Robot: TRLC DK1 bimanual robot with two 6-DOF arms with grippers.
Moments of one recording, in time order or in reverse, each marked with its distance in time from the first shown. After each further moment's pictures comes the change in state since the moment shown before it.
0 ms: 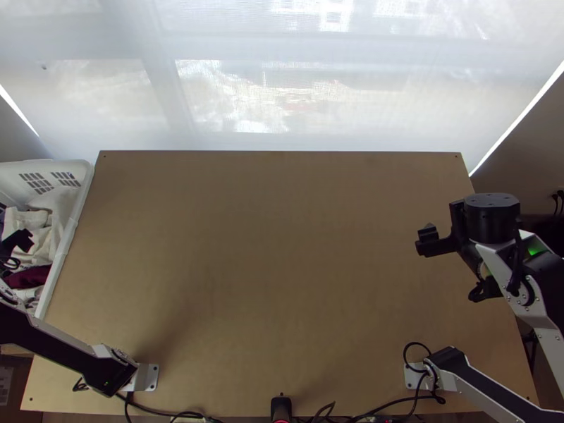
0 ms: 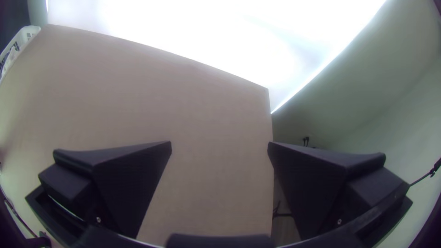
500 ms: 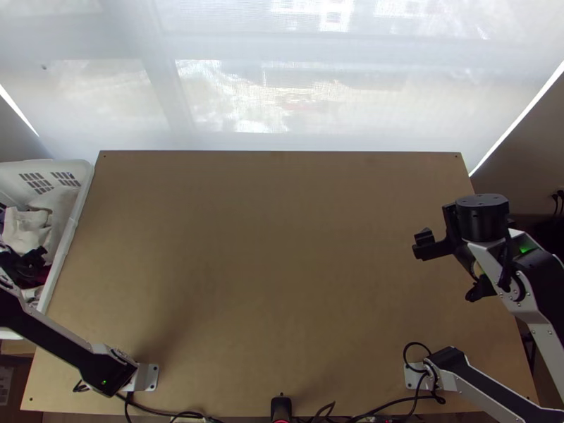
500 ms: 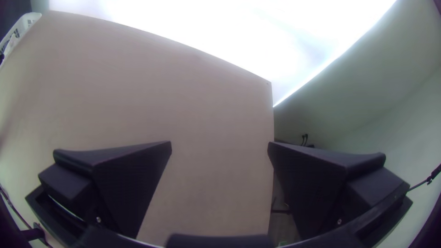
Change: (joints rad) left arm 0.019 0.261 0.009 0.155 -0.097 0.018; right arm -0.002 0.010 -0.033 -0.007 -0.001 -0.026
